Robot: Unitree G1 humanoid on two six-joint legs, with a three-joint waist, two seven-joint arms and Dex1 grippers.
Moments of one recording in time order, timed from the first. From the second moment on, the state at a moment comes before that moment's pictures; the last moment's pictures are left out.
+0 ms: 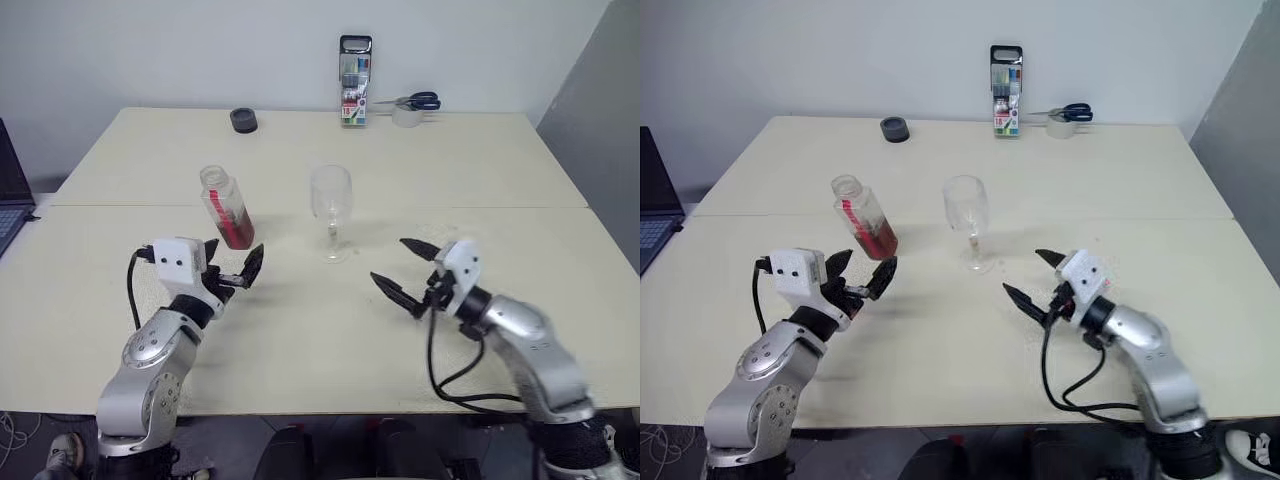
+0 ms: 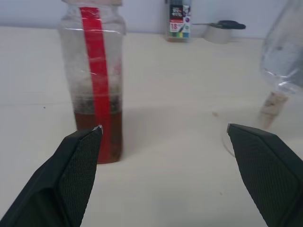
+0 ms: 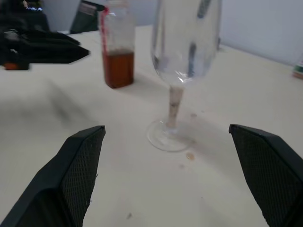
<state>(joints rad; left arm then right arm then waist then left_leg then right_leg) -0.07 0.33 0.23 -0.40 -0.41 0.48 -0.21 -0.16 -0.47 0.04 -0.52 0.38 0.47 0.66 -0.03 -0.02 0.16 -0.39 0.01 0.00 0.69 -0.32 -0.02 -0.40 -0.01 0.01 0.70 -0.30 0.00</state>
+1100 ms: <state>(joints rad) -0.42 0.36 0.23 0.12 -0.28 0.23 -0.28 -0.31 -0.52 0.01 -0.71 0.69 0.73 0.52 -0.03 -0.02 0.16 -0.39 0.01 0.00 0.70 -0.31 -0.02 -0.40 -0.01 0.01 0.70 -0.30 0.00</state>
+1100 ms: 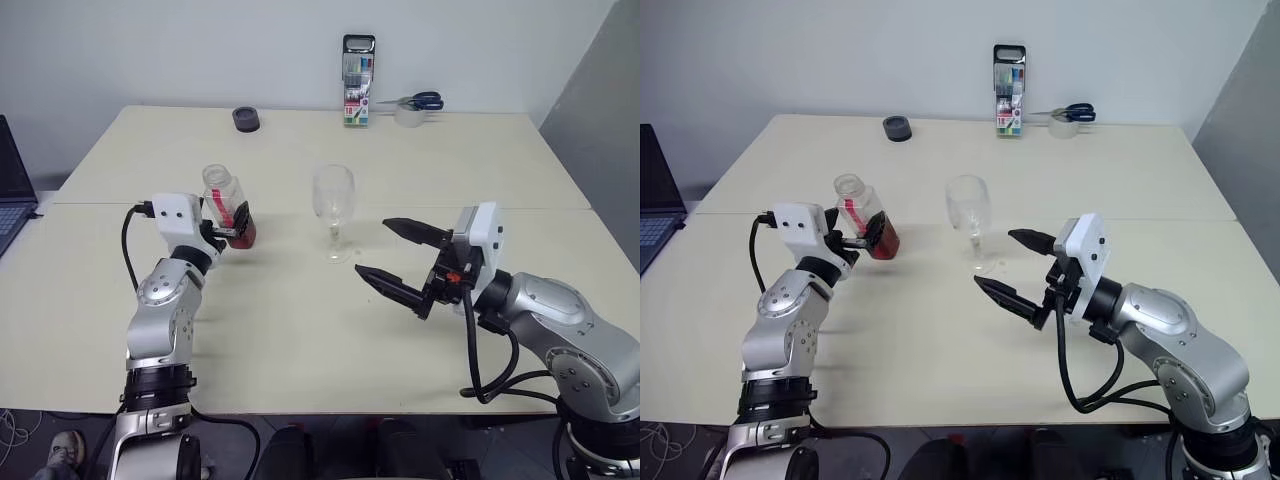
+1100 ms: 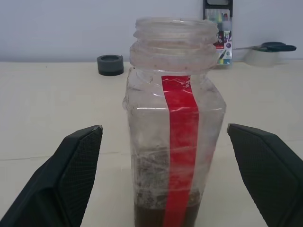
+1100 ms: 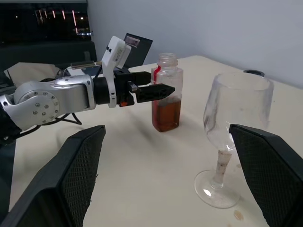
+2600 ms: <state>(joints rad) -0.99 0.53 -0.09 0.66 0.14 -0.24 -0.49 -0.43 -0.48 0.00 -0.62 0.63 0.66 0.45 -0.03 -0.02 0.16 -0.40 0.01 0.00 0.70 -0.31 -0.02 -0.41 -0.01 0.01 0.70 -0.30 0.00</state>
